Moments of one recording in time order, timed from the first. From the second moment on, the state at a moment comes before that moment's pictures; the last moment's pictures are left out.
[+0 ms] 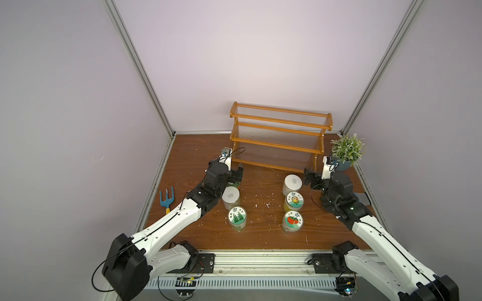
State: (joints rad) left arm -0.56 1.16 0.77 0.07 -0.35 -0.07; right arm 0.33 0.87 0.58 -0.05 0.23 0.27
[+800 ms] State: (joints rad) left arm -0.14 1.29 0.40 0.69 -0.32 0.05; right arm 0.18 1.25 0.24 0.68 0.42 0.02
